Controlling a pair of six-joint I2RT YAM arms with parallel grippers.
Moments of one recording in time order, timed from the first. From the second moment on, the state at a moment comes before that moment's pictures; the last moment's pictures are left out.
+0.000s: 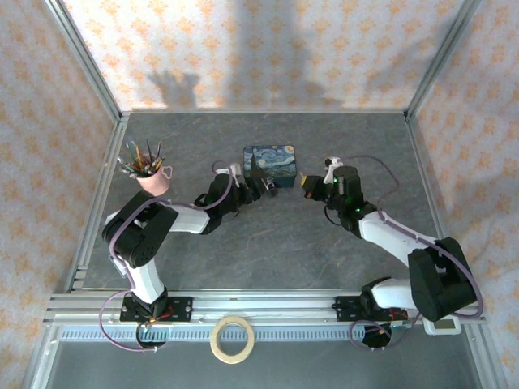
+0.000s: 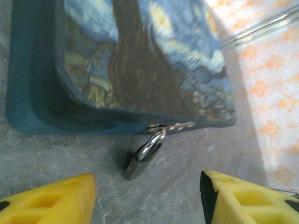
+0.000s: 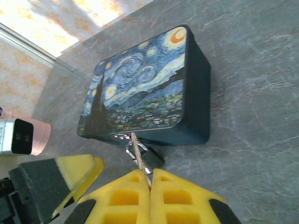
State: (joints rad) left arm -0.55 1.81 0.74 0.60 0.13 -0.92; right arm 0.37 1.29 0.60 0.20 -0.20 0.61
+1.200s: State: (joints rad) left arm -0.61 2.07 0.96 0.68 -0.02 -0.91; right arm 0.36 1.33 0.57 0.26 -0.23 0.65
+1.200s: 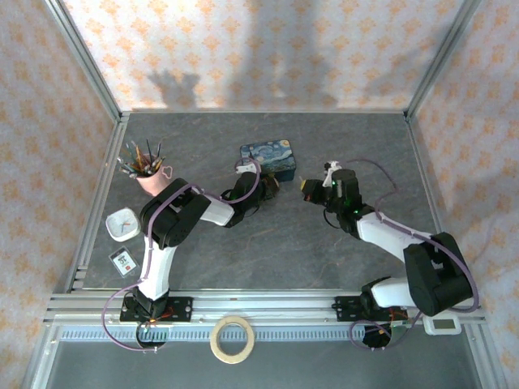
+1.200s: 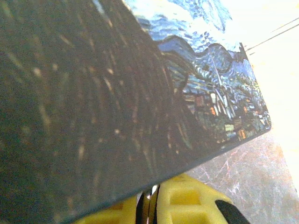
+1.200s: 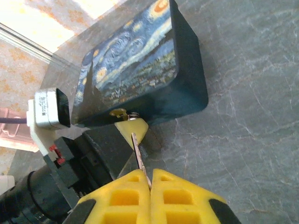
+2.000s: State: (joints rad) left arm -0.54 2.00 0.77 0.95 0.22 -1.27; right arm 0.33 1.69 0.40 0.92 -0.68 1.03
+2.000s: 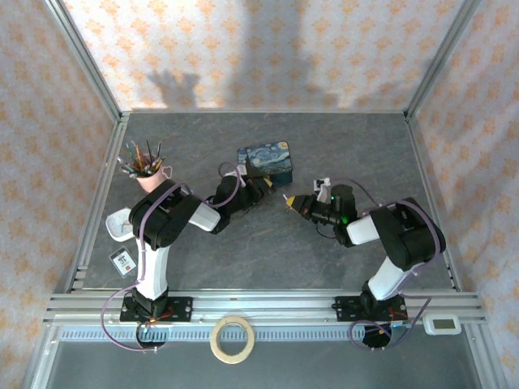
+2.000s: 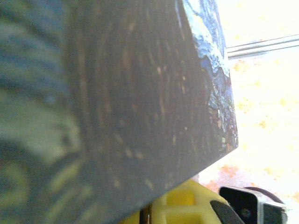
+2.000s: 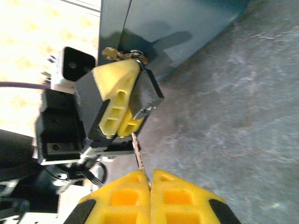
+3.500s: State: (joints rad) left arm -0.56 2.00 0.72 1.19 0.24 -1.39; right arm 0.36 1.89 0.43 1.31 -0.74 1.29
